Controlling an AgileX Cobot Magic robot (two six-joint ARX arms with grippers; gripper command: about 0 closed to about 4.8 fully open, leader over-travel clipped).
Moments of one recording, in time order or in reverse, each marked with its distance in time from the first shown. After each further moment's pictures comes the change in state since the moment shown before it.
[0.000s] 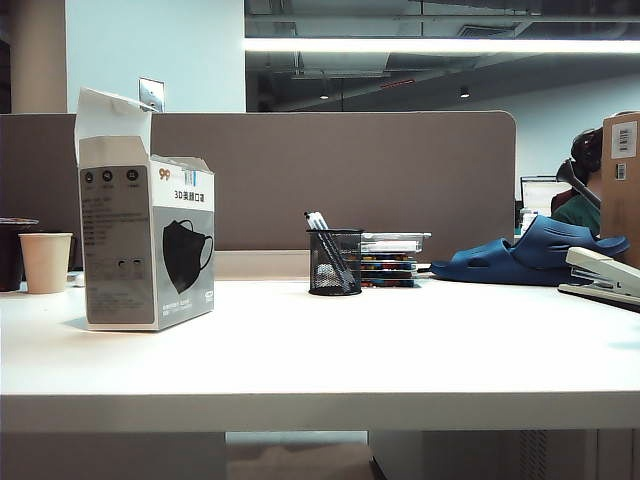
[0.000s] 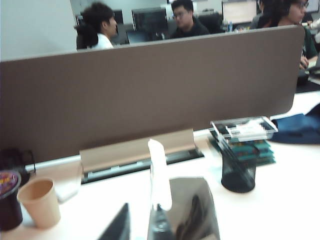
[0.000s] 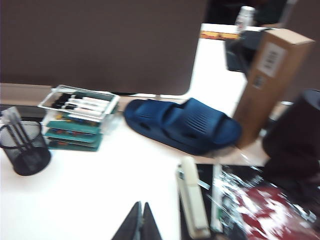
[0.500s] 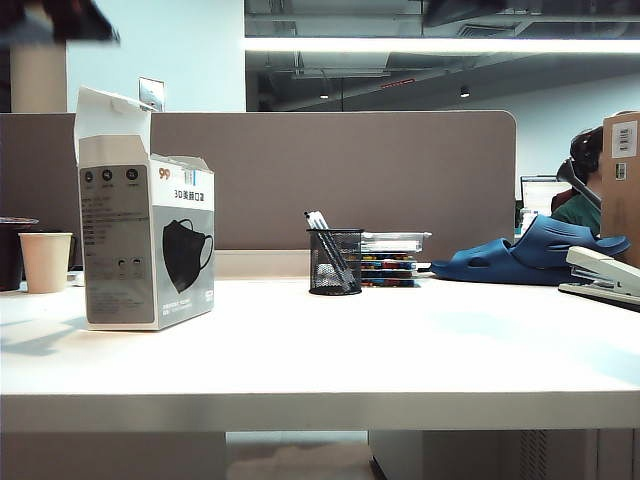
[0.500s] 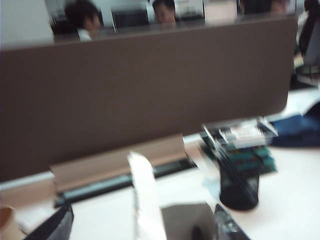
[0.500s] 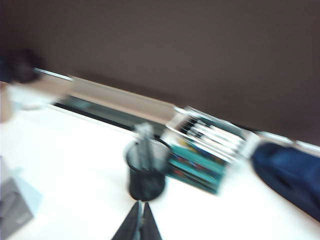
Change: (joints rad) left arm 0.000 0.388 0.000 0.425 0.071 0.000; right arm 0.362 0.325 0.005 0.389 -0.026 0.003
